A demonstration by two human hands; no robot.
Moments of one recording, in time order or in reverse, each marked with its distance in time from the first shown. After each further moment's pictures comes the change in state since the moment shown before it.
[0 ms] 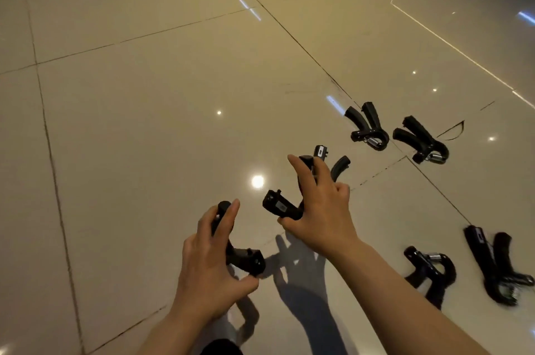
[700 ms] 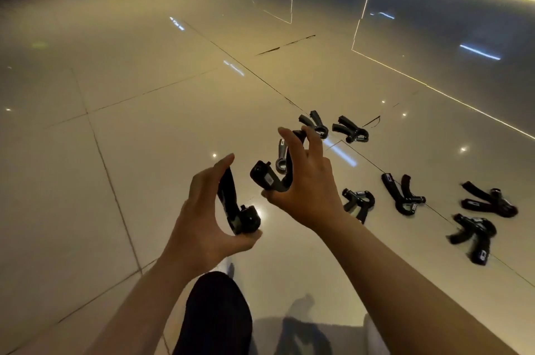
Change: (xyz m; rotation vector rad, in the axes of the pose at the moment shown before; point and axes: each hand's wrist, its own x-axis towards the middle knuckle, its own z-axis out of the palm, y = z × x) left_hand -0.202 0.140 -0.108 -0.166 0.052 0.305; right_hand -0.240 -0.083 -0.130 0.195 0.334 -0.076
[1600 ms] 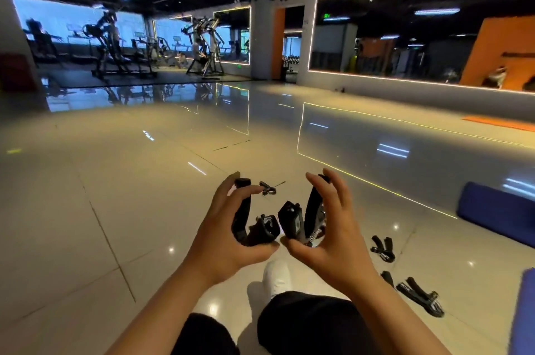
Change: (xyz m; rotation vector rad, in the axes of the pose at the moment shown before) left_hand -0.380 0.358 0.014 -0.086 0.079 0.481; right_hand -0.499 -0.118 -0.329 0.040 0.388 -0.258
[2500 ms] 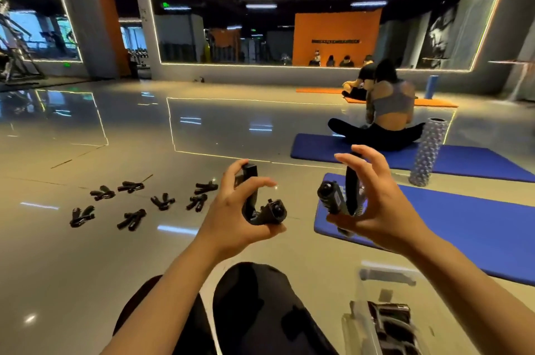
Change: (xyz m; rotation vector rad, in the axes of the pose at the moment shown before) left_hand -0.118 0.236 0.157 -0.229 -0.367 0.374; right_hand -0.286 -0.074 -0.298 -0.517 0.173 0.357
